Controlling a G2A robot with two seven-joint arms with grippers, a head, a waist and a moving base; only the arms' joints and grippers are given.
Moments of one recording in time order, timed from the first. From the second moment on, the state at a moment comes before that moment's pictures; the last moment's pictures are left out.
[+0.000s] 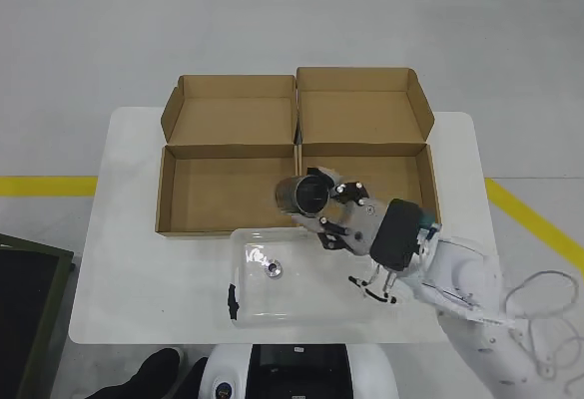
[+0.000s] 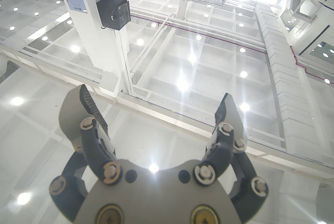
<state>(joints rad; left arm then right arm) -0.37 -0.34 -0.25 -1.16 3.07 0.41 0.06 -1.20 -1.11 1.11 -2.03 -1.13 -0.54 -0.05</state>
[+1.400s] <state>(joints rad) -0.37 -0.34 -0.25 -1.16 3.07 0.41 0.06 -0.68 -1.33 0.60 -1.43 -1.22 -0.44 0.17</state>
